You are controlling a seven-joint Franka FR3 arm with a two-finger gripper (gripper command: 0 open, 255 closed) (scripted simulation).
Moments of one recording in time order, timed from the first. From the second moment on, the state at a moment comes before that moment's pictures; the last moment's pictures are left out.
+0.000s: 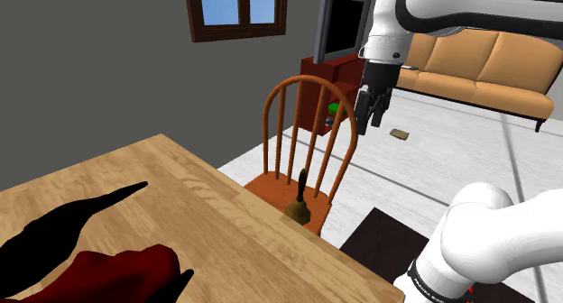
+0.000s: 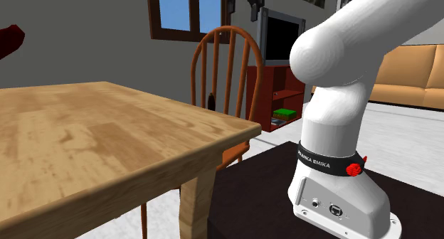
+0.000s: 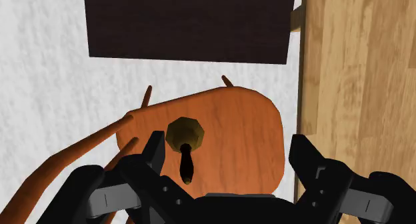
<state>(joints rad) 0.02 -0.77 -0.07 -2.29 0.06 1.43 -0.05</state>
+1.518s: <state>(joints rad) -0.07 0.04 -0.13 -2.16 0.35 1.75 0.28</state>
